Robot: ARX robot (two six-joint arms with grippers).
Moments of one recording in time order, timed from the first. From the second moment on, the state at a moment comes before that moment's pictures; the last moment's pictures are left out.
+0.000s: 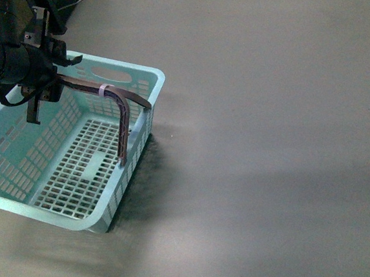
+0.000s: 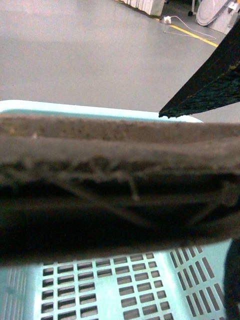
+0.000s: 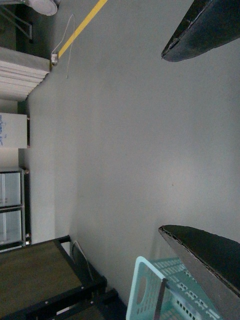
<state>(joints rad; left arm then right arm) -0.08 2.37 1.35 0.36 -0.06 -1.33 0.00 0.00 0.02 0.00 0.00 0.00</state>
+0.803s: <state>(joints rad) -0.01 1.19 0.57 0.26 -0.05 -1.53 0.00 0.00 0.02 0.00 0.00 0.00</state>
